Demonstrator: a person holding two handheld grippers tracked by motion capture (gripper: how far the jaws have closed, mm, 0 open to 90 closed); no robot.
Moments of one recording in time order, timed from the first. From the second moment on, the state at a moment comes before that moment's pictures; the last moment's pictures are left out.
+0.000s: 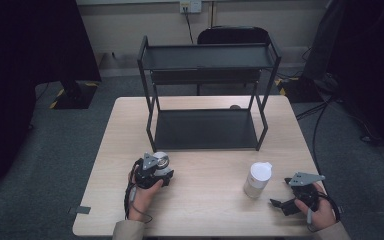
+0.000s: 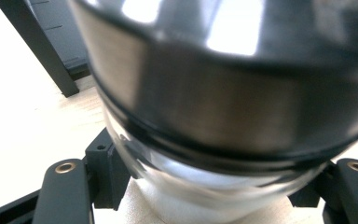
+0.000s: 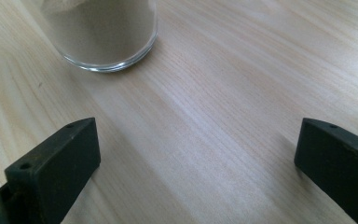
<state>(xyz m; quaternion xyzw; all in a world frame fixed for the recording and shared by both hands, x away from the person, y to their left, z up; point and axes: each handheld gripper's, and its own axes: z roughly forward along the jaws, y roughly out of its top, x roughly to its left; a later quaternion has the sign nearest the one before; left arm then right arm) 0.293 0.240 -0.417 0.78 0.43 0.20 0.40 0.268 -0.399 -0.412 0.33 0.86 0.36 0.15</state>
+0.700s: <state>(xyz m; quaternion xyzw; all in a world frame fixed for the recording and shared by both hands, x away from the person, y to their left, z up) 0.311 0.237 -0.398 0.79 0.43 0.16 0.40 0.268 -0.399 -0.413 0.33 0.86 0.36 0.15</state>
